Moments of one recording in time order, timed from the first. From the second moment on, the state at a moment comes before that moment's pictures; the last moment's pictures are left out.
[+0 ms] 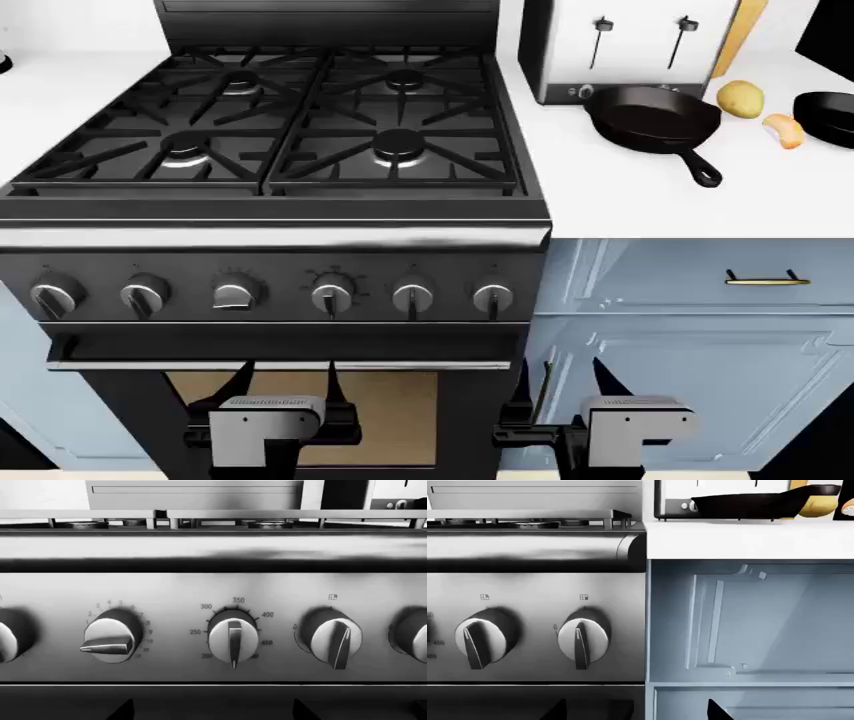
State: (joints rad) left arm 0.00 0.00 0.00 0.00 0.00 0.00 0.00; right arm 0.00 0.00 0.00 0.00 0.00 0.00 0.00
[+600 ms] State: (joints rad) left arm 0.00 -0.06 0.07 0.00 -0.05 -0.01 -0.07; right arm 0.01 0.05 -0.07 0.01 0.04 0.00 0.08
